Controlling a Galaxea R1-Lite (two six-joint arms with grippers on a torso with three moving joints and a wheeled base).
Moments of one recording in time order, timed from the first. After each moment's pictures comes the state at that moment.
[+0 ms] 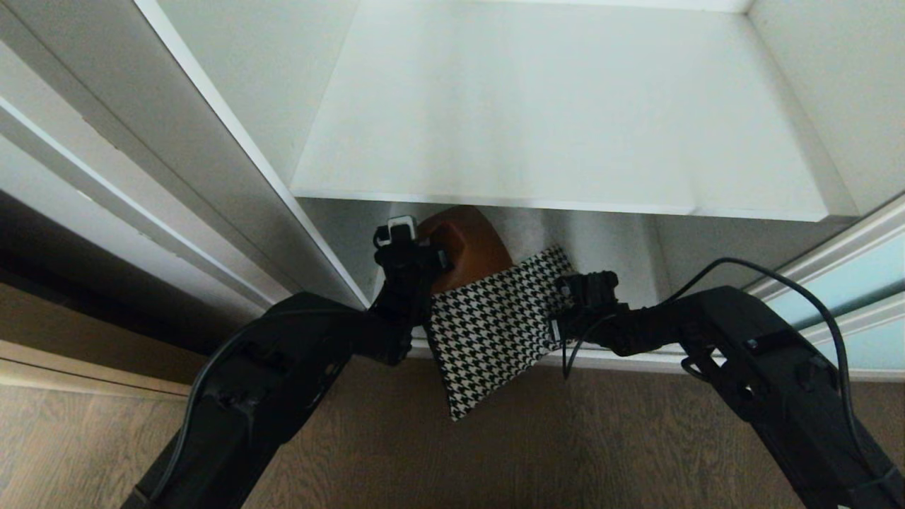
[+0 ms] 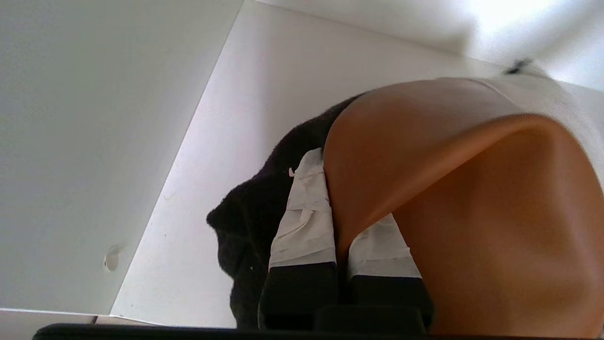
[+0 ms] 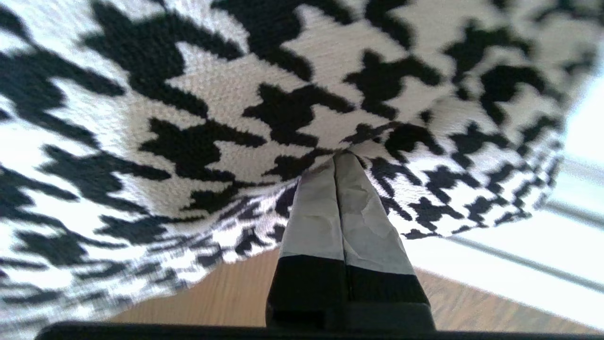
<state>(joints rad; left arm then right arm) -0.42 2.74 -1.94 -1.05 0.41 -0.10 0.24 2.74 -1.94 -0.27 -0.04 0.01</state>
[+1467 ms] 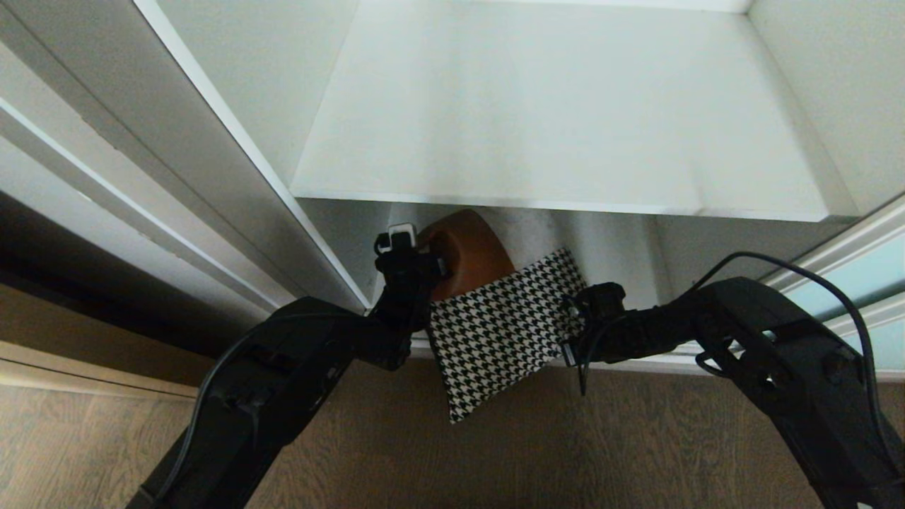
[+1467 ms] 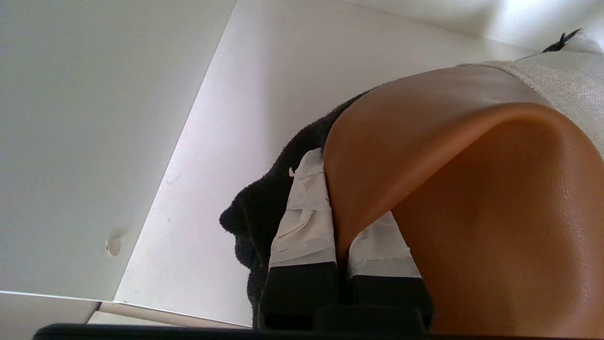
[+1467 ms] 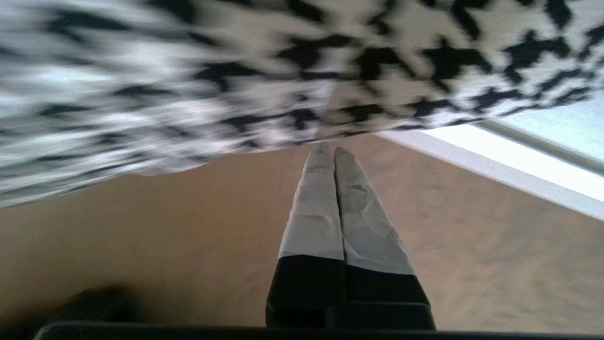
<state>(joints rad) -0.42 2.76 -1.94 -1.05 0.40 -0.10 0.23 2.68 -1.81 -0.08 -0.05 -0.04</state>
